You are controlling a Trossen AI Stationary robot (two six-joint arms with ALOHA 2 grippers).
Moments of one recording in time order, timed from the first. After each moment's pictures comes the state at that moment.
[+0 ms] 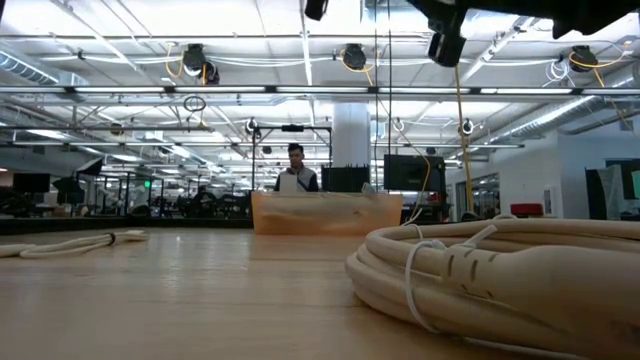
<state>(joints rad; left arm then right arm) -0.09 1.69 1.47 0.03 -0.13 -0.82 0.11 1.09 0.57 0.65 -0.05 0.92</state>
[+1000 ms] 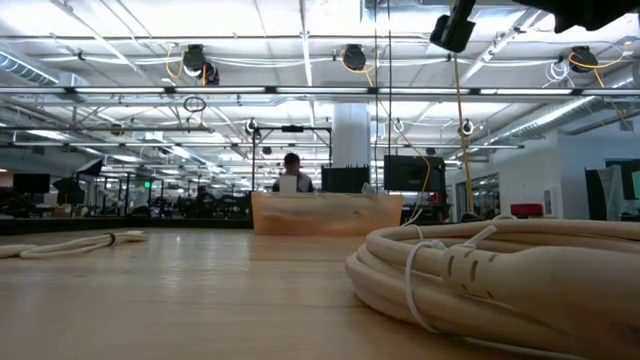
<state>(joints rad) -0.11 1.55 1.46 -0.05 -0.10 -0.74 0.14 1.08 0.57 0.64 -0.21 0.95</state>
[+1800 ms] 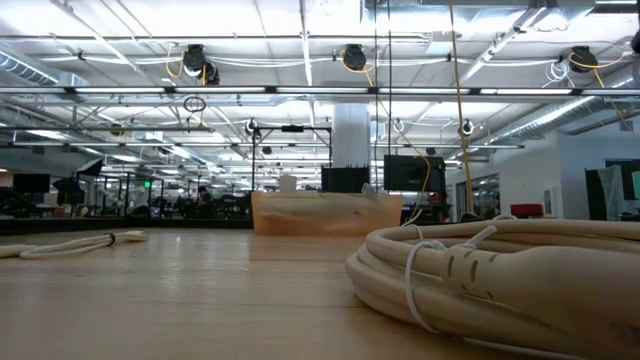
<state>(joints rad) -0.17 1.47 1.46 -0.41 -0.21 -0.77 0.68 0.94 0.91 -0.97 -0.22 0.97</state>
